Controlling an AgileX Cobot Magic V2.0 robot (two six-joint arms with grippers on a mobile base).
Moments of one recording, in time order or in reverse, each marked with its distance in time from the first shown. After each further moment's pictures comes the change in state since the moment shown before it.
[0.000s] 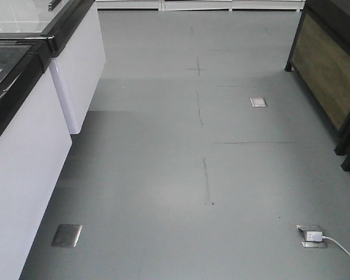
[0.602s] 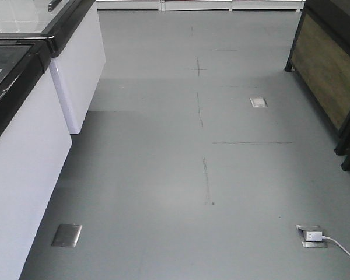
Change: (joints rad) left arm 0.000 0.000 0.000 0.000 0.010 0.001; right arm 0.000 0.000 0.000 0.000 0.000 0.000
